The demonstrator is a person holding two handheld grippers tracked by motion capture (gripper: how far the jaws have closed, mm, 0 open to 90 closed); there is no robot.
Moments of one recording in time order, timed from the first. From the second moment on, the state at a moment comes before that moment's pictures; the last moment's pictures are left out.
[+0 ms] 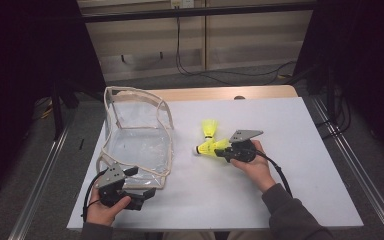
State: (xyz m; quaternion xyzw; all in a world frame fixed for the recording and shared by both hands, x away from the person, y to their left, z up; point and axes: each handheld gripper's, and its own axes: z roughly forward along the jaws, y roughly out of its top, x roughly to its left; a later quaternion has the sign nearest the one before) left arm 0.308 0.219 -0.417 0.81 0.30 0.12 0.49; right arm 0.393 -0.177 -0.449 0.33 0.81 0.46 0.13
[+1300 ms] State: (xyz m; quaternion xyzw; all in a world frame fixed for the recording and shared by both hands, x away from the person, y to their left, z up) left arm 0.308 0.219 -0.416 0.81 0.30 0.12 0.49; right arm 0.388 -0.174 -0.453 0.34 0.82 0.44 0.13
